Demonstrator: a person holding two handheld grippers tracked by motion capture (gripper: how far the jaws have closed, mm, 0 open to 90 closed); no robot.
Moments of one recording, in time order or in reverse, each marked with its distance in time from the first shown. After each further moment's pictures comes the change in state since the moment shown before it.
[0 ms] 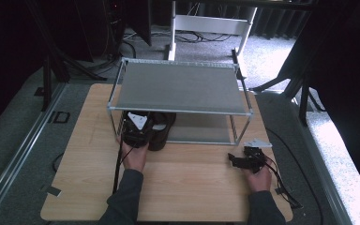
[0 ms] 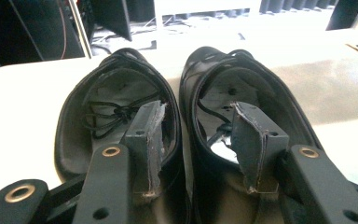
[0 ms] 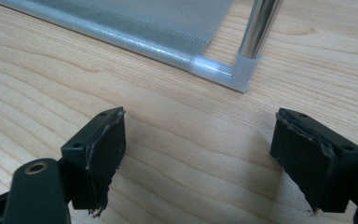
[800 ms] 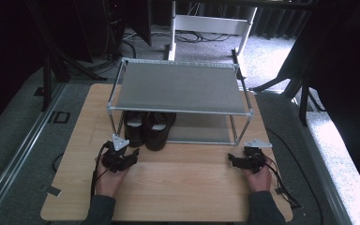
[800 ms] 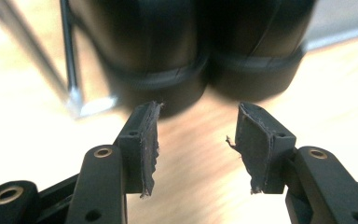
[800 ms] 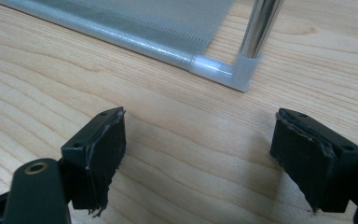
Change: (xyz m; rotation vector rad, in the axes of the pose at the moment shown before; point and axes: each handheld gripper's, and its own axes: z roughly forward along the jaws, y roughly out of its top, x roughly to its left) left arm 0.049 -0.064 -0.044 0.250 -0.158 0.054; right arm 0.000 0.000 0.000 0.000 0.000 -0.002
